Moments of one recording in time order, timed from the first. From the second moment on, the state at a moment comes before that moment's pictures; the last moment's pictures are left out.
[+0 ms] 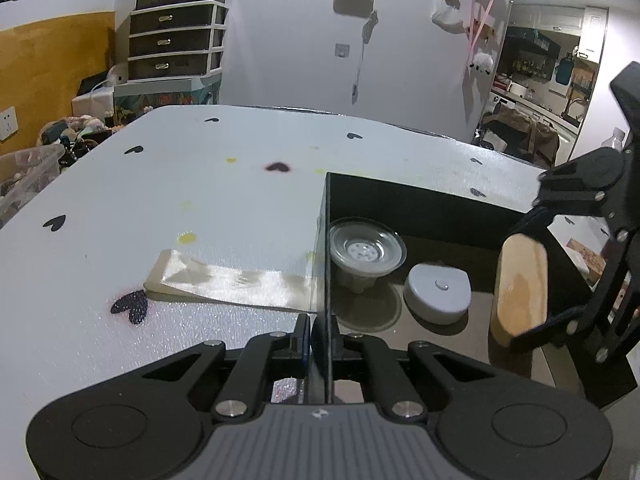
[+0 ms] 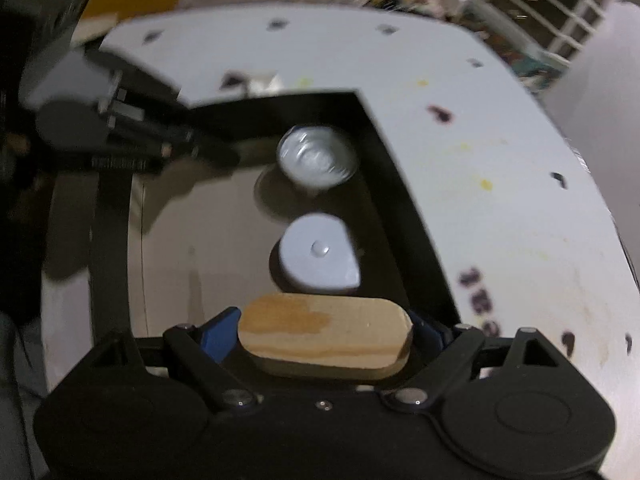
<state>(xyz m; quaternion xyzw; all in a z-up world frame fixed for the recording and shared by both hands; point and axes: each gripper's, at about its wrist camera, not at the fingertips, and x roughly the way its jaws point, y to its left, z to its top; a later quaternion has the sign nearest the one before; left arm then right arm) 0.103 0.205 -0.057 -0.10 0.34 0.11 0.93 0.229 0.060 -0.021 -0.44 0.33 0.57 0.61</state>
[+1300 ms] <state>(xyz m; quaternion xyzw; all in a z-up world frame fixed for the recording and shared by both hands) 0.107 0.205 -0.054 -0.11 0.36 0.10 0.92 0.205 0.034 -0.006 -0.40 0.36 0.58 0.61</state>
